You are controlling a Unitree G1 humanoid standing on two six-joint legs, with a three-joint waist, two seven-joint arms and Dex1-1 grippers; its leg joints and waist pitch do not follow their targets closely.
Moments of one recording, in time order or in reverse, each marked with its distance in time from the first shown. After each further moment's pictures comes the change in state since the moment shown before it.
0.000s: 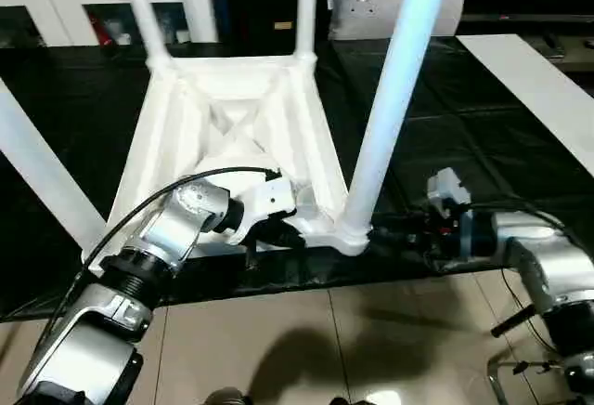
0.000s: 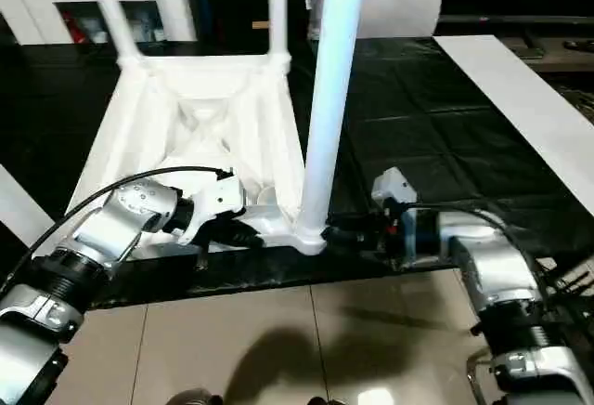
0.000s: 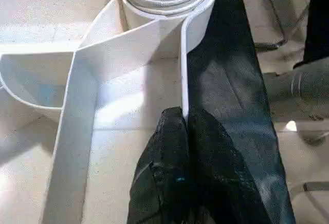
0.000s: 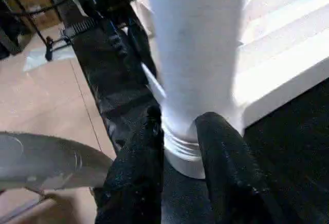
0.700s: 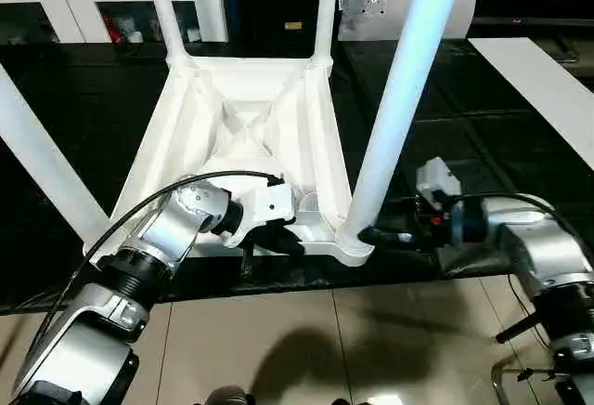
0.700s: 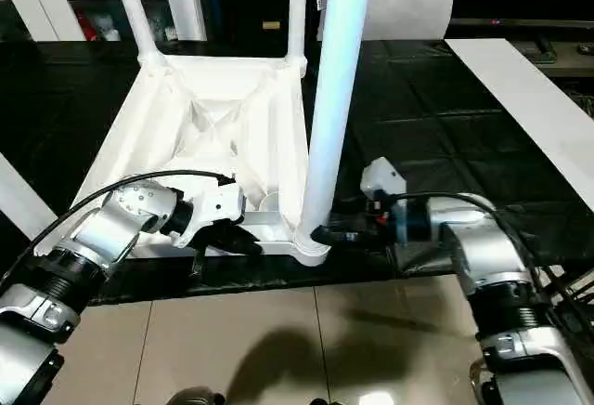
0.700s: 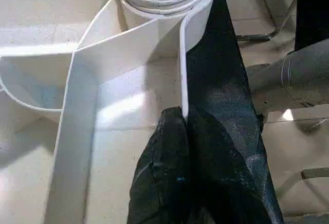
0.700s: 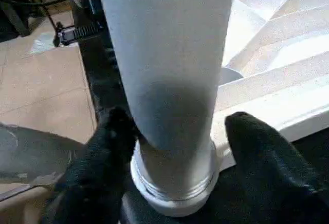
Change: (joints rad) left arm 0.000 0.010 -0.019 0.000 0.001 -0.044 -0.037; right arm -0.070 0.040 0.042 0.032 -0.038 -0.046 0.017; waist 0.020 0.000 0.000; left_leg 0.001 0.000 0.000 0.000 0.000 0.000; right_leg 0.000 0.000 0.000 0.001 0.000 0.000
